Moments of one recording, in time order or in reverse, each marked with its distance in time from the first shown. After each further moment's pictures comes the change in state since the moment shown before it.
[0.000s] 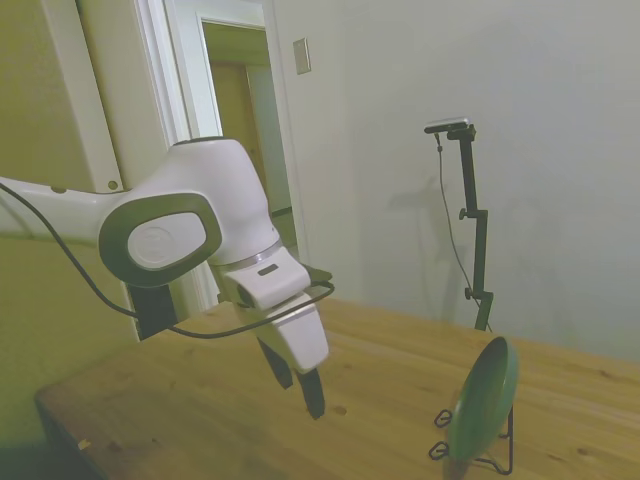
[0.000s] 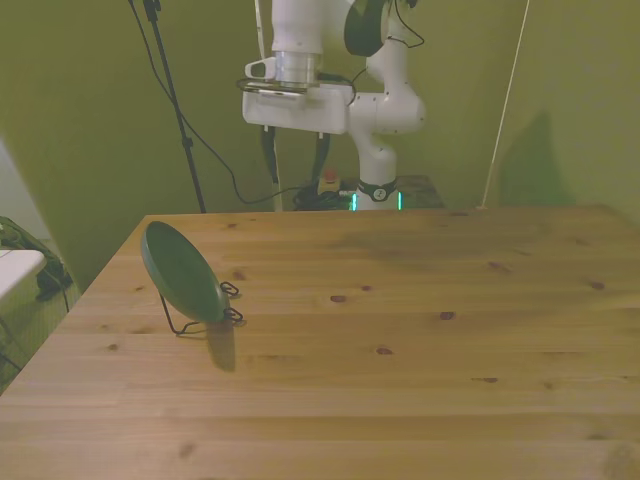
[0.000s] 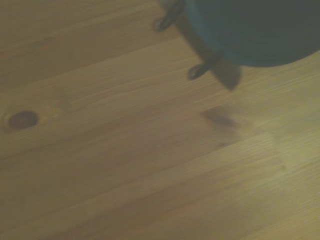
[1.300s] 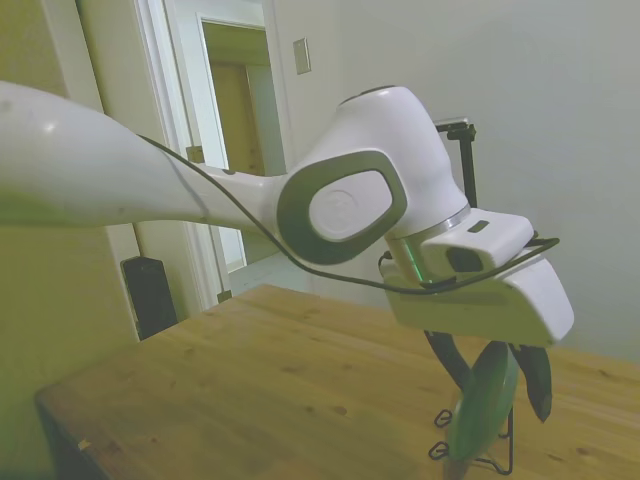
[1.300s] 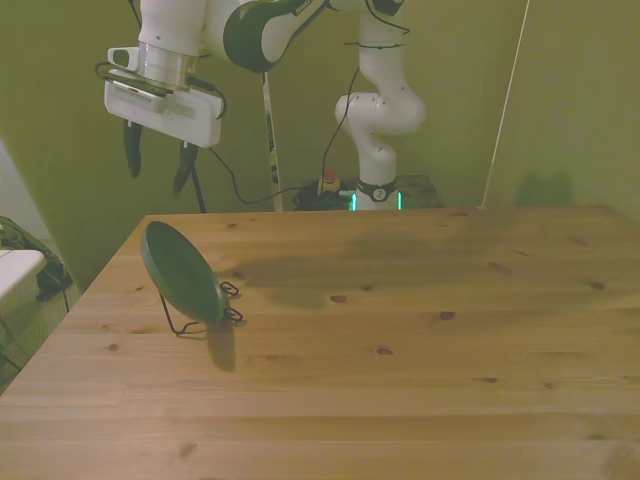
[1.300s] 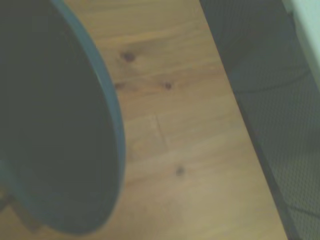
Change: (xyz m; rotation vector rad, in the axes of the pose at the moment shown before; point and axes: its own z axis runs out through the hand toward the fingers) arm 0.185 -0.028 0.019 -0.069 0.197 -0.129
